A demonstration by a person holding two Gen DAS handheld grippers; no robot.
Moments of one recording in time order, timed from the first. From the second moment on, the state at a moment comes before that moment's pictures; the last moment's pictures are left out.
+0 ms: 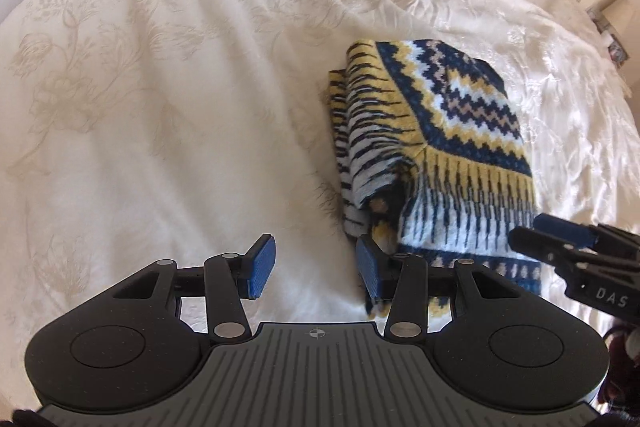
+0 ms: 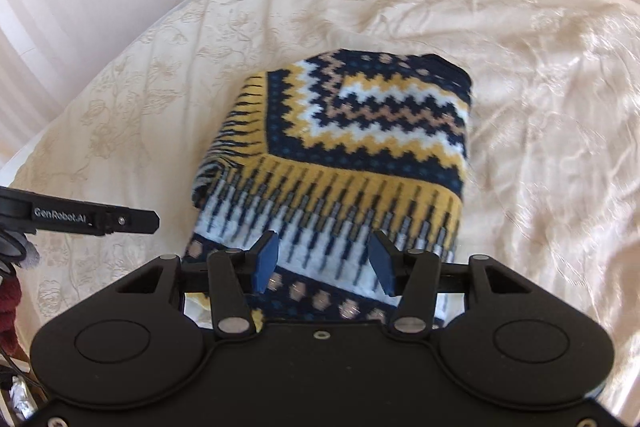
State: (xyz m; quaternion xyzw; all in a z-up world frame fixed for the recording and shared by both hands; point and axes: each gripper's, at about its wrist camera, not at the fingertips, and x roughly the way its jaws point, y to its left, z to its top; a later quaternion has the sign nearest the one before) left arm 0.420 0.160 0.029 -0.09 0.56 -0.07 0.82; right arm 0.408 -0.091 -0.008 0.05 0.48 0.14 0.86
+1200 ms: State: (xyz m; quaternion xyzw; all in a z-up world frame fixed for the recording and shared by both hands) left arm 0.421 0.118 -0.028 -0.18 0.58 -0.09 0.79; right arm 0.473 -0.221 -0.033 0.27 0.48 0.11 0.83
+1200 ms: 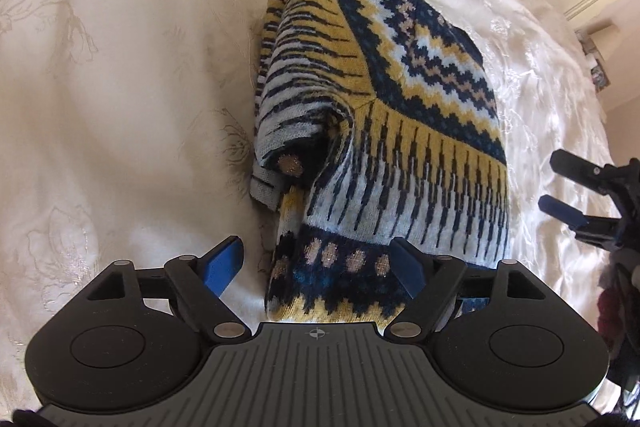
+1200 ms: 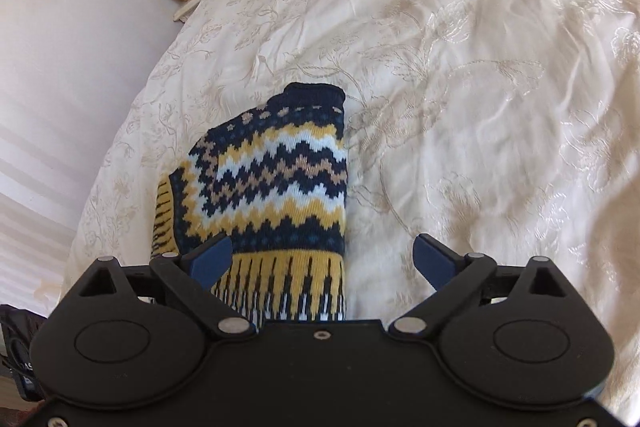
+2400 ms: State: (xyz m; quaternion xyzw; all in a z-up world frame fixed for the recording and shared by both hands) left arm 0.450 0.091 -0.043 -0.28 0.58 -0.22 0.73; right arm 0.519 -0.199 -0.065 0.30 0.49 0.22 0.79
